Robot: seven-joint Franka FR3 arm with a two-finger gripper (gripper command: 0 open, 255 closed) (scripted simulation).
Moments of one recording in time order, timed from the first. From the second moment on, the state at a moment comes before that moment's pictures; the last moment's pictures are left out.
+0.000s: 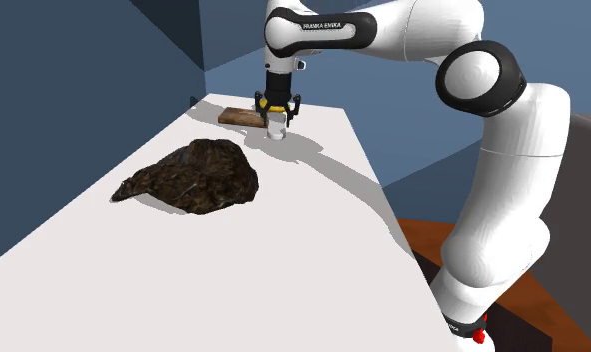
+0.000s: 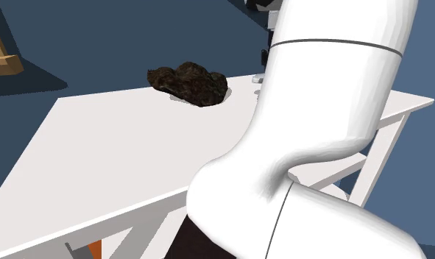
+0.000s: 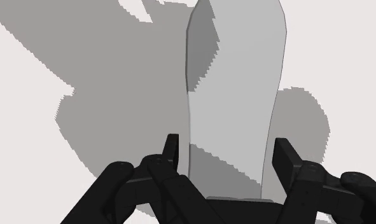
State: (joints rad) arm -0.29 0.30 0.42 -1.43 -0.14 1.70 0.85
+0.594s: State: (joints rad) arm -0.30 0.30 0.42 -1.55 -0.14 1.82 0.85
